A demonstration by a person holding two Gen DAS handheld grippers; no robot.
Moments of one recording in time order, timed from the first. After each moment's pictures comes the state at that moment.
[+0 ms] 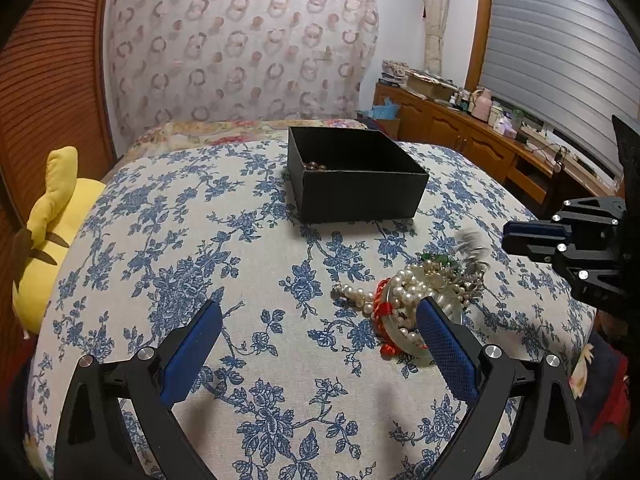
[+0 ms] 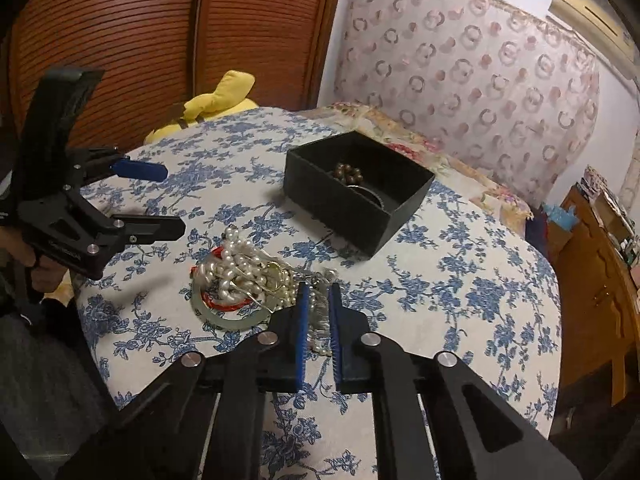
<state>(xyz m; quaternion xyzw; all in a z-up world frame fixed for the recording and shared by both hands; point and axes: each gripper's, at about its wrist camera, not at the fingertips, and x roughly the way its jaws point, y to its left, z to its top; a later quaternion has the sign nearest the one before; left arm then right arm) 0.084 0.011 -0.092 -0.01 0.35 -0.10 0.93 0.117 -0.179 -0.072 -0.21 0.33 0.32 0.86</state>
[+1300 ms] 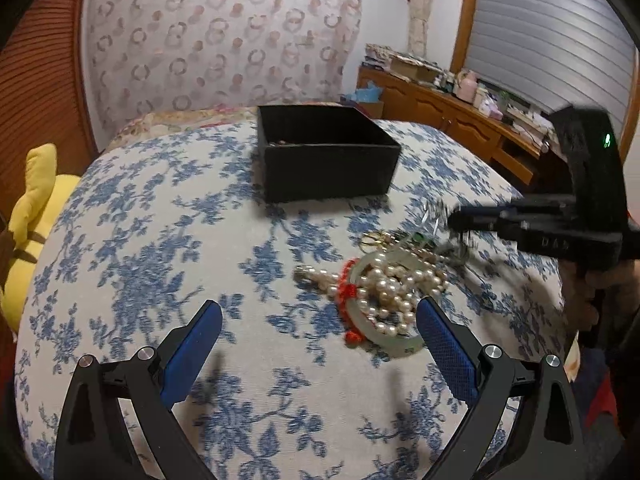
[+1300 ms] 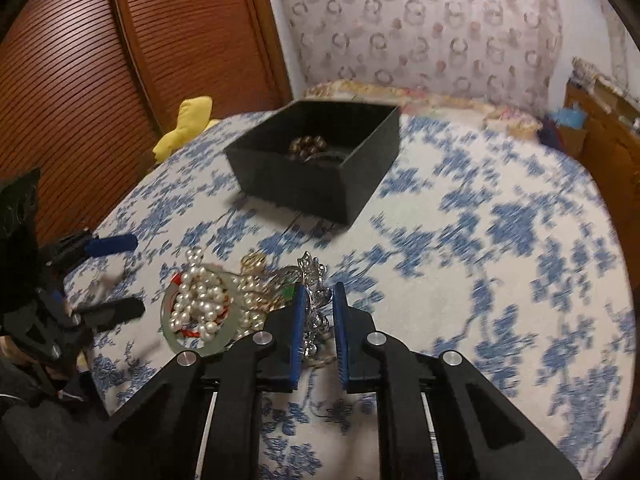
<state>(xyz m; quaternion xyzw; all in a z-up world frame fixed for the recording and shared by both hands) 0.087 -0.016 -0.102 0.00 0.38 -0.14 0.92 0.166 -0.213 -0.101 -0.04 0.39 0.30 0.87</state>
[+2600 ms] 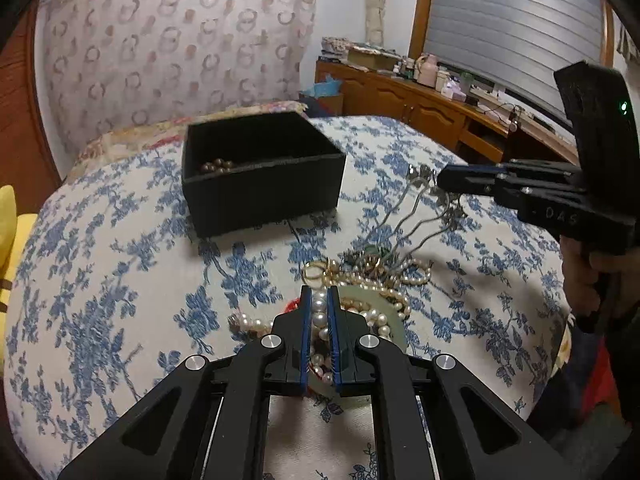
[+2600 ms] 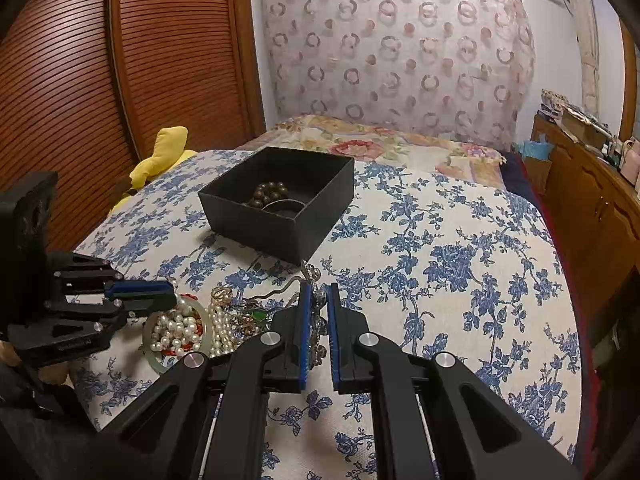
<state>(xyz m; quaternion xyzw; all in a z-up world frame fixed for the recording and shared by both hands) 0.113 -0.044 -0.095 0.03 0.37 -0.20 0.91 0.161 -0.234 -0.074 -0.06 0.34 0.26 0.90</state>
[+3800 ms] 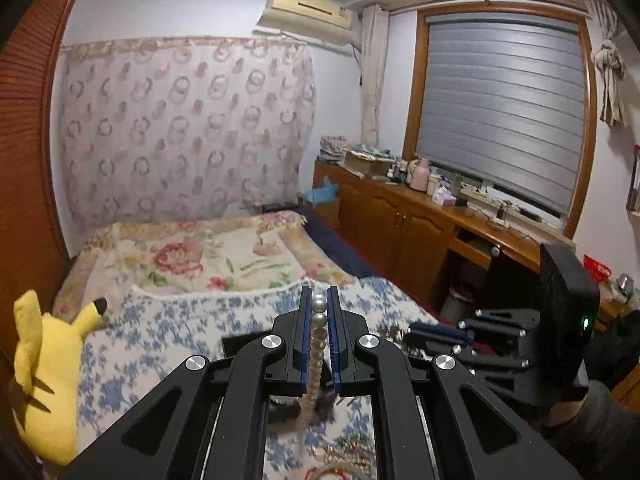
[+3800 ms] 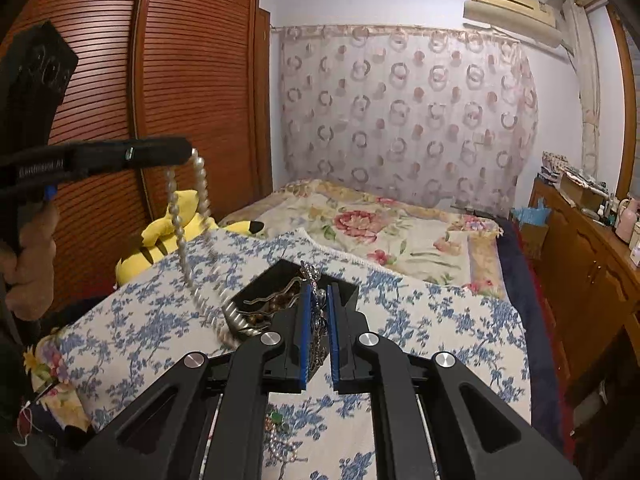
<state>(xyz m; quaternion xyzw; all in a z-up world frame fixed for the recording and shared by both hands) 0.154 -0.026 0.097 -0.01 0.22 -0.21 0.95 0.172 -0.218 0.027 -0.06 0.23 0.27 0.93</state>
